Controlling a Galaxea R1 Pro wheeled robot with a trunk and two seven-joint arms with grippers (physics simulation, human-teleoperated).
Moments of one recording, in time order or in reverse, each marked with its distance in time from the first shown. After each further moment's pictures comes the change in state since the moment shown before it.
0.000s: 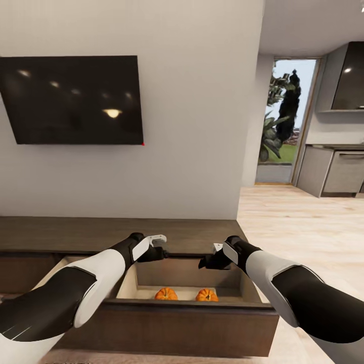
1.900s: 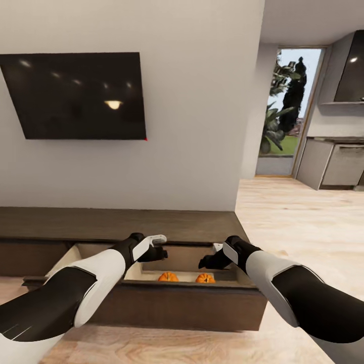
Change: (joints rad) left arm 0.000 -0.002 0.000 0.001 0.000 -0.003 -0.001; right arm 0.000 0.000 0.000 0.000 0.000 0.001 0.000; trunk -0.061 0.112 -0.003
